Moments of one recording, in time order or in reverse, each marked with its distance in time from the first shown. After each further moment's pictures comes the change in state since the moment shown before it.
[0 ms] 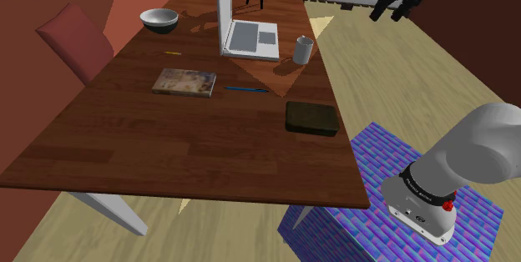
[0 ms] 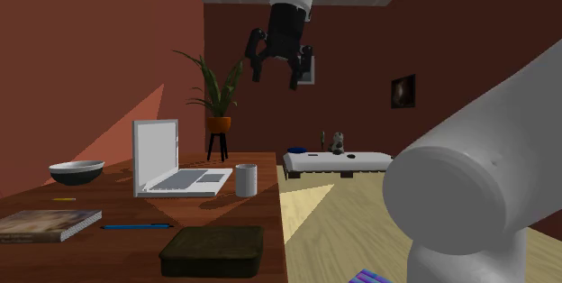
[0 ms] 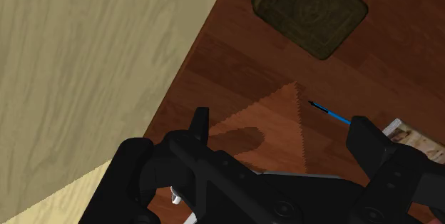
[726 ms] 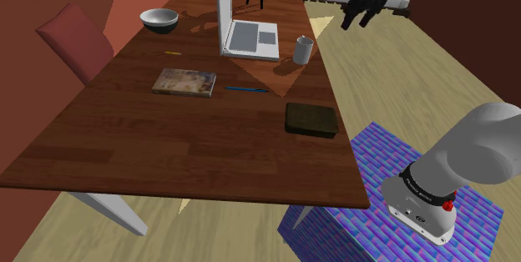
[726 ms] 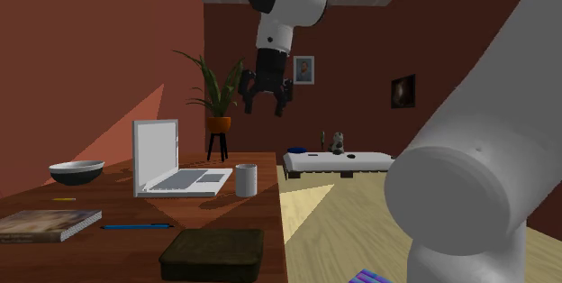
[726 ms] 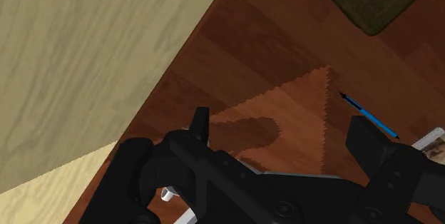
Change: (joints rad) arm 0.023 0.295 -0.085 0.051 -0.040 0.201 -0.172
